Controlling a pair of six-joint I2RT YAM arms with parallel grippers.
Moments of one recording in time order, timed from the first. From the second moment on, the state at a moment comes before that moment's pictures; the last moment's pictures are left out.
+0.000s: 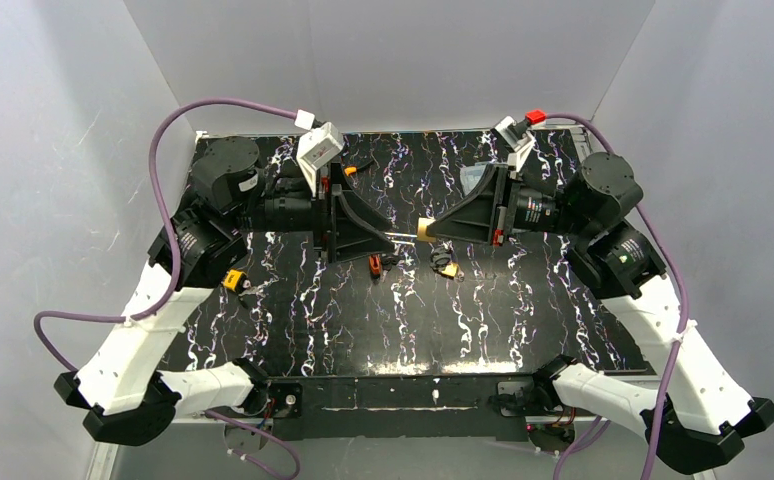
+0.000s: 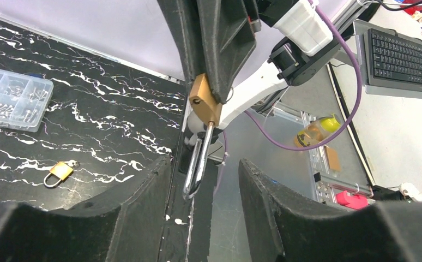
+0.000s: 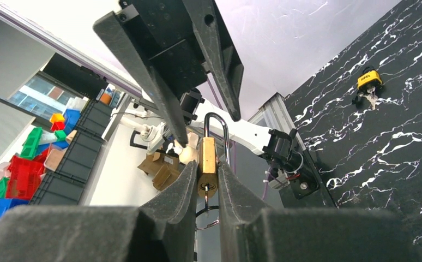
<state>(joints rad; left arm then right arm) -0.71 1.14 1.63 -0.62 0.81 -0.31 0.60 0.99 1.36 -0.25 -0.86 0.94</state>
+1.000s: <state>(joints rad) -0.76 1.14 1.62 -0.64 0.73 -0.31 0.60 0.99 1.37 -0.30 -0.84 0.92</state>
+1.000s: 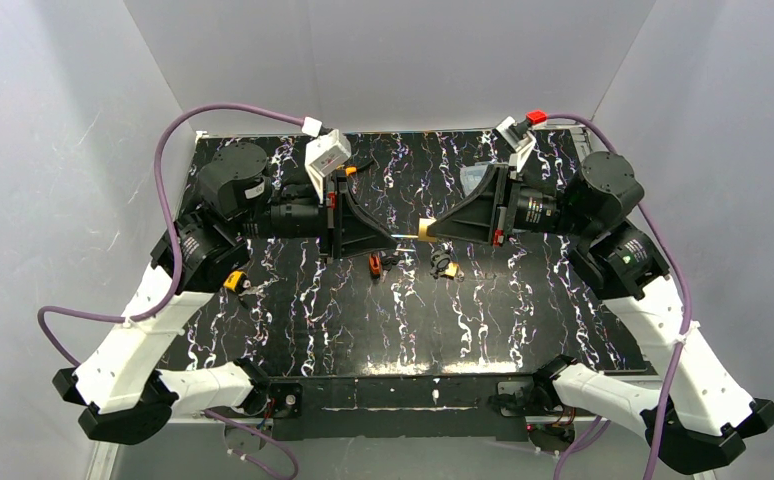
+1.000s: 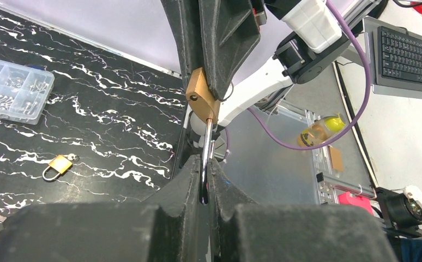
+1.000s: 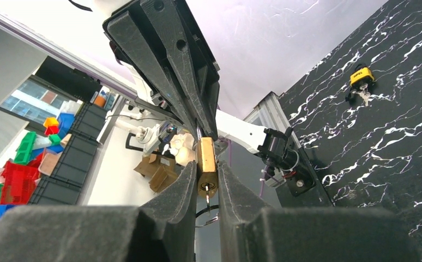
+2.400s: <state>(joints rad) -0.89 1.13 1.63 -0.49 0.56 -0.48 0.60 0.89 1.31 -0.16 -0.85 0.65</state>
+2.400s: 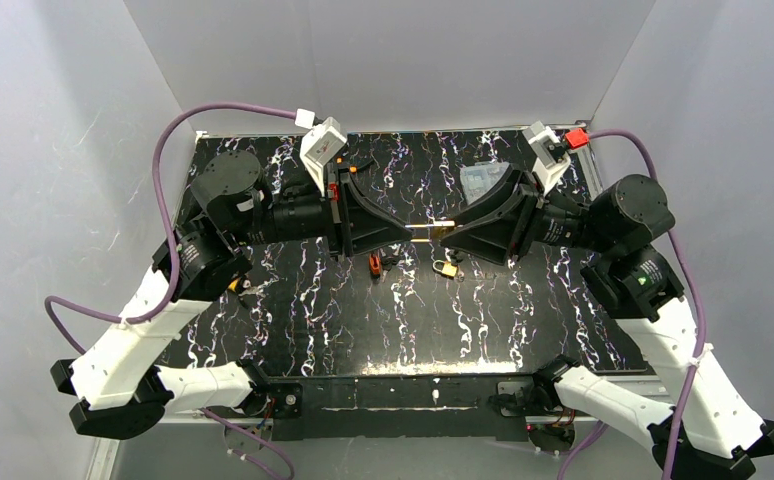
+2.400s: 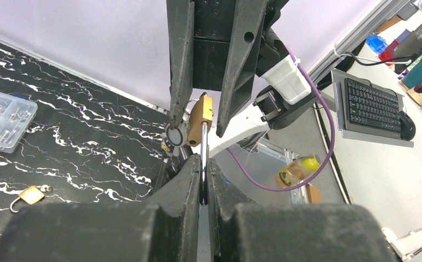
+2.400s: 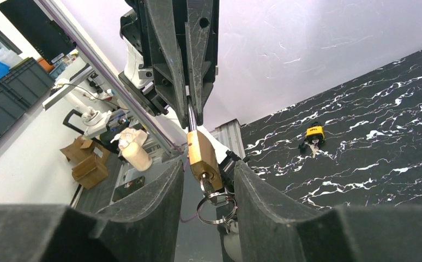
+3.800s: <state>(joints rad) -0.89 1.12 1.67 -0.59 0.51 -0.47 0.61 0.88 1.30 -0.11 -0.86 0.76</state>
